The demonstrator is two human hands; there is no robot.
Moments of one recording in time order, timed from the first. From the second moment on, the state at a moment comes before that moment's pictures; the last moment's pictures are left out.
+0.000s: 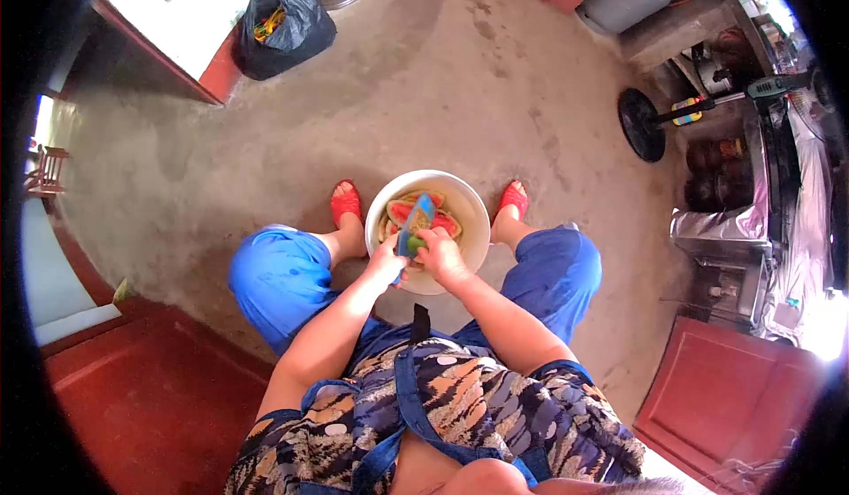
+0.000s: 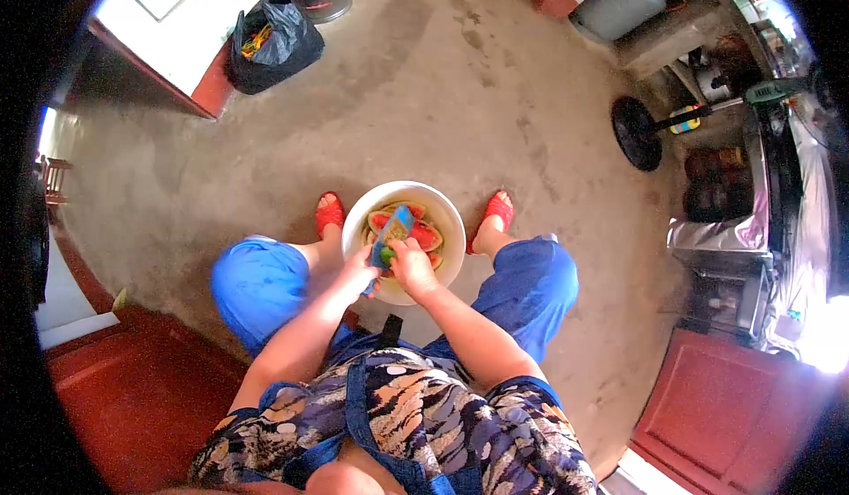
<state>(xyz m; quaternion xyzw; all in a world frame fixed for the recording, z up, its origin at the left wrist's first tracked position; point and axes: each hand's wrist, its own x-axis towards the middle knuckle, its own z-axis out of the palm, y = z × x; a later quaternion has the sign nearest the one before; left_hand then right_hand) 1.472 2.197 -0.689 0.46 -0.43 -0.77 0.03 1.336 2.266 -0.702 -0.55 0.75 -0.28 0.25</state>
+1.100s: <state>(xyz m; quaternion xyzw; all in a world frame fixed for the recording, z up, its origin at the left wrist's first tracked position) 1.480 2.198 -0.690 0.46 -0.39 -0.80 0.03 1.323 2.255 -0.697 -0.52 0.74 -0.28 0.33</state>
